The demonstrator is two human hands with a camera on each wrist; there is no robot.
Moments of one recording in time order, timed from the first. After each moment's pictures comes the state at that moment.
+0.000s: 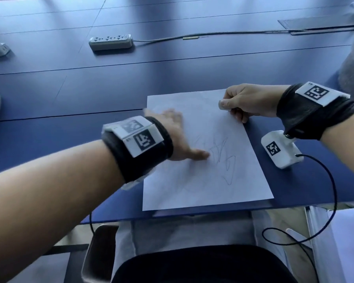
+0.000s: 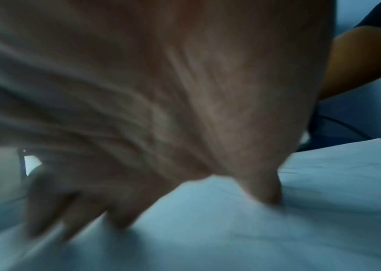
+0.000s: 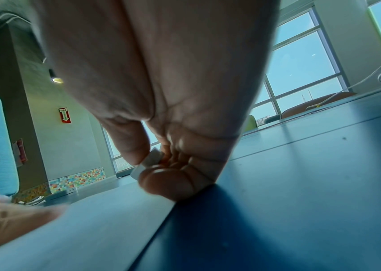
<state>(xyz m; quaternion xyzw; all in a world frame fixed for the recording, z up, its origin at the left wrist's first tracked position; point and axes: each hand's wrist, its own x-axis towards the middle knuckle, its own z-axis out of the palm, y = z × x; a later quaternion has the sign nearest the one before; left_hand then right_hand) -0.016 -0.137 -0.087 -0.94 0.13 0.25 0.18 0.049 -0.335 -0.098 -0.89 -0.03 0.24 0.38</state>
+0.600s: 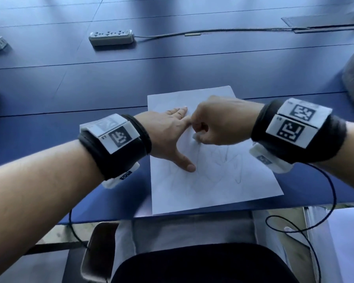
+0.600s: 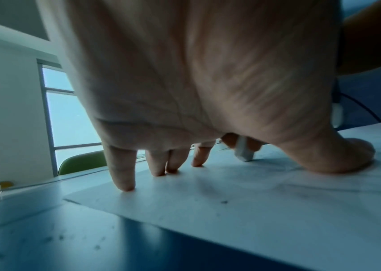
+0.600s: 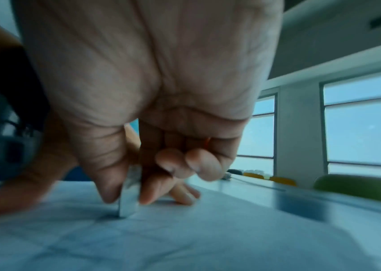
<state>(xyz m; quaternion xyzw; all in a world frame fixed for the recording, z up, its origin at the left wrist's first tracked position) 0.002 -0.095 -0.109 -0.93 0.30 0.19 0.04 0.000 -0.269 -0.079 -0.94 -0.31 0.13 0.06</state>
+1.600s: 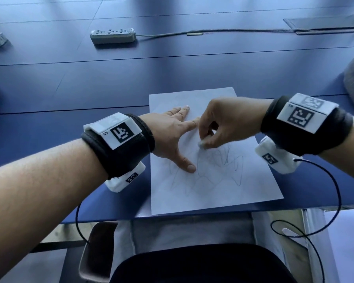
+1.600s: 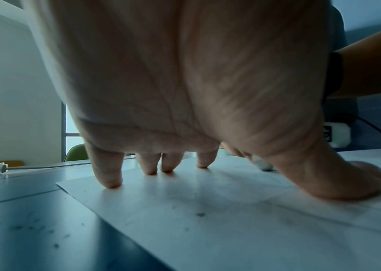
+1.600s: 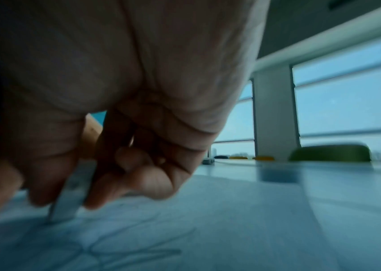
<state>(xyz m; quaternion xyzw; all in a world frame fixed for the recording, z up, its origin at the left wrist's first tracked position) -0.001 -0.104 -0.101 -0.93 0.26 0.26 0.05 0.014 -0.286 -0.082 -0.91 -0.33 0.20 0.13</state>
